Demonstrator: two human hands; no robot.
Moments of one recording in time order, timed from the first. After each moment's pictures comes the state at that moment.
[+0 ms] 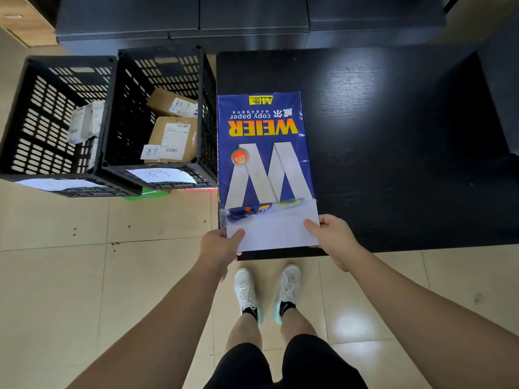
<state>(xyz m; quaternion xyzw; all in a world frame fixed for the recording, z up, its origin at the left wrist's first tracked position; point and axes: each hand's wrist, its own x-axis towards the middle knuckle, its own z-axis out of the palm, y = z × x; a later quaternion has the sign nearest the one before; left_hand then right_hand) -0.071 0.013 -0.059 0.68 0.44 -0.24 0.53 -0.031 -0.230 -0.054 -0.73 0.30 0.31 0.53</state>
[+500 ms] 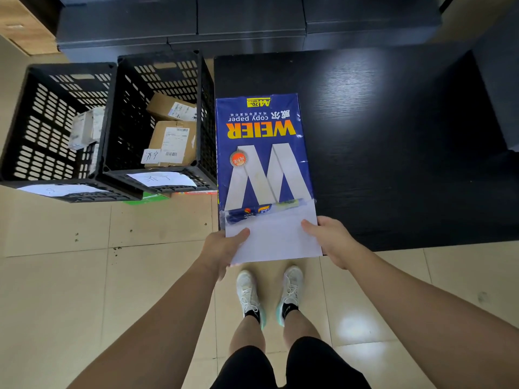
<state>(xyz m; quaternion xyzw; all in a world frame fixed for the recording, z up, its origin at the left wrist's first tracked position) -0.069 0.014 -0.060 0.59 0.43 -0.27 0.63 -0.029 -0.229 -0.059 -0.68 0.31 0.36 0.56</state>
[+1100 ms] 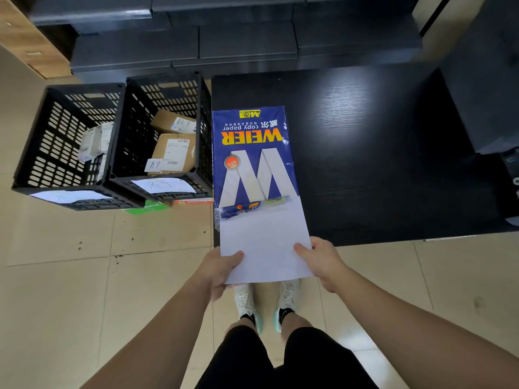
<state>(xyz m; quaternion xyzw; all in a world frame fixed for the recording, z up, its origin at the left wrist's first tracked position) -0.128 -0.003 -0.033 0.55 0.40 -0.31 0.67 -0.098 -0.236 -0.029 -0.72 0.29 0.31 0.54</state>
